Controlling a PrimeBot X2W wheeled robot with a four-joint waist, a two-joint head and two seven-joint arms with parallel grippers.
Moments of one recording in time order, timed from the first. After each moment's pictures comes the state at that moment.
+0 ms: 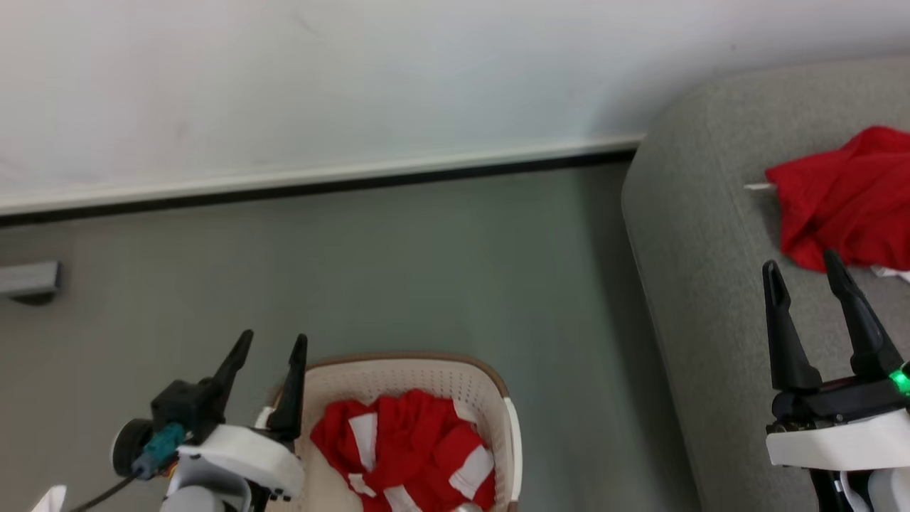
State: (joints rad) left arm -0.24 0.15 -0.09 0.38 -0.18 -0.10 -0.26; right arm -0.21 -0.22 0.11 0.04 0.39 0.13 -0.26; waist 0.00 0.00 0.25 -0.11
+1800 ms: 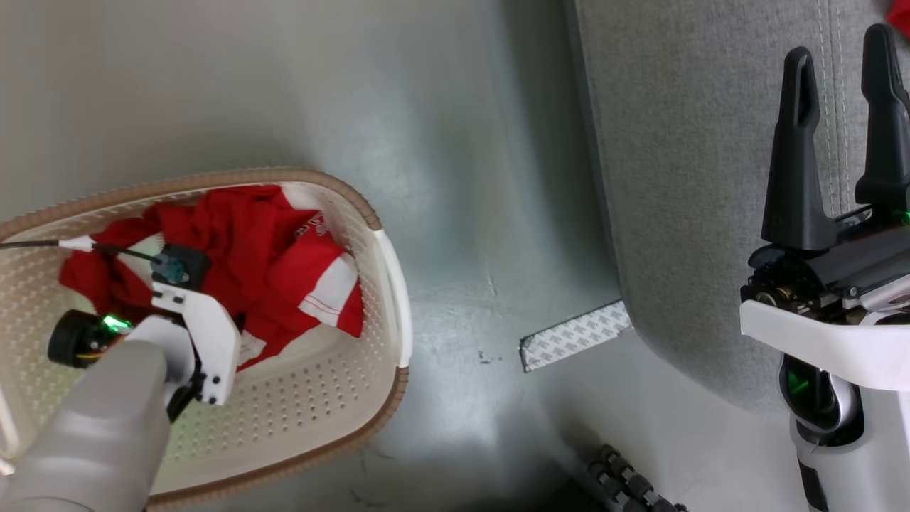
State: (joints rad) left arm -0.93 0.34 -0.77 1.23 -0.49 -0.13 0.09; right arm -0.52 -0.05 0.15 -0.19 0.39 0.13 -0.26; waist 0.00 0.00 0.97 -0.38
